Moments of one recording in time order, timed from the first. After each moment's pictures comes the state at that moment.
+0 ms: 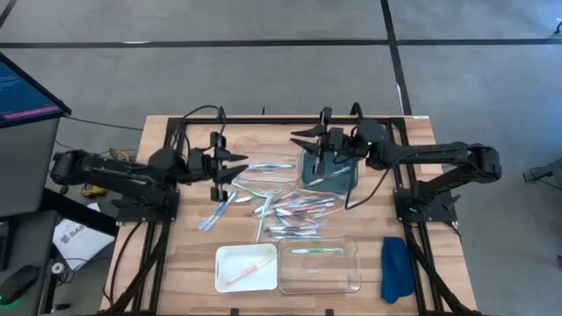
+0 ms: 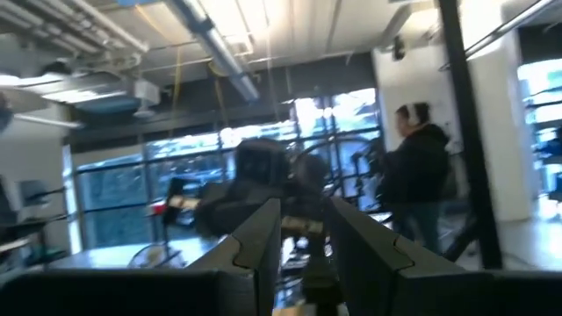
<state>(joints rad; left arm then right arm) 0.03 0.99 0.53 0.86 -0.05 0.17 -0.23 1.34 0.88 0.69 -0.13 -0.24</state>
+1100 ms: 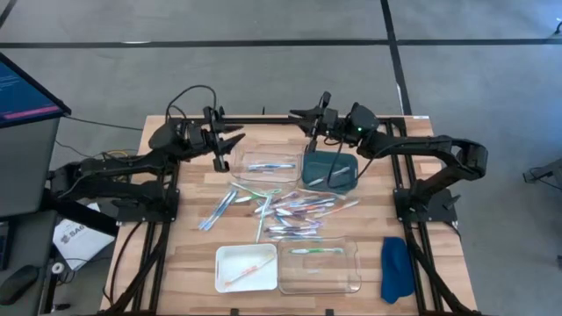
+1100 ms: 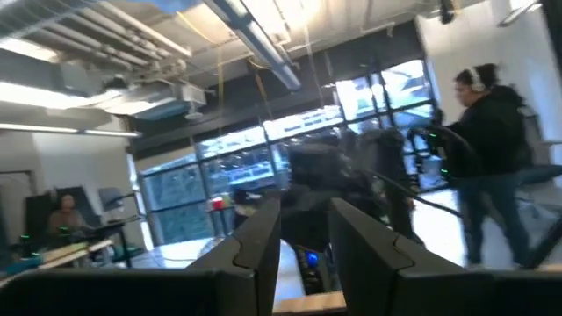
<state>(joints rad) 0.41 0.99 0.55 0.86 0.19 0.19 -0.38 1.47 0.91 0.81 -0.14 -0.19</state>
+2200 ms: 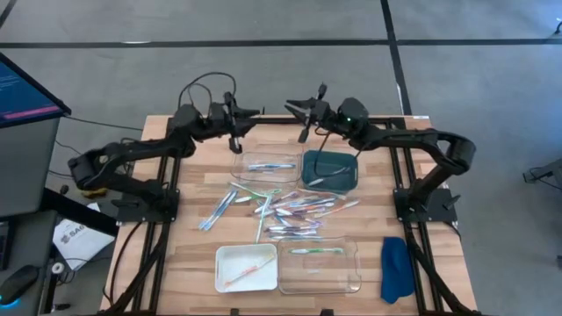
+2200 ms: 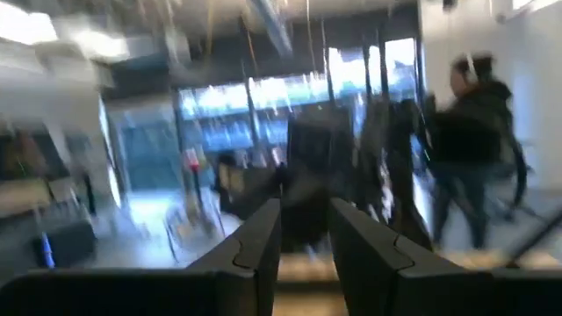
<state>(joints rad) 0.60 1.28 0.69 0.85 0.45 0.00 -0.48 1.59 0.98 0.79 -0.13 -0.29</state>
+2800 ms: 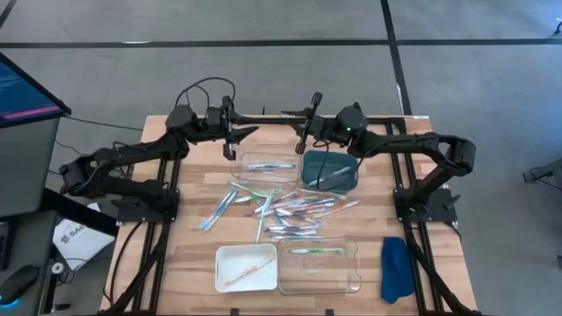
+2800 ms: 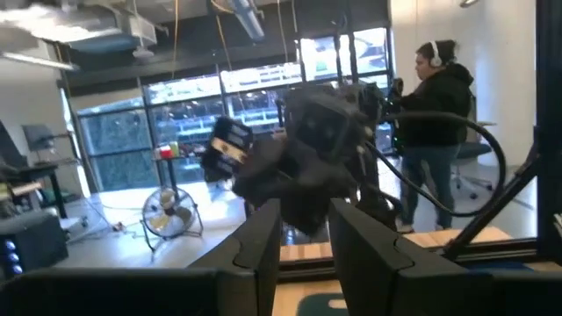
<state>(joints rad) 0.57 1.18 0.69 0.75 0.48 0.06 -0.37 1.58 0.98 0.84 -0.13 -0.50</state>
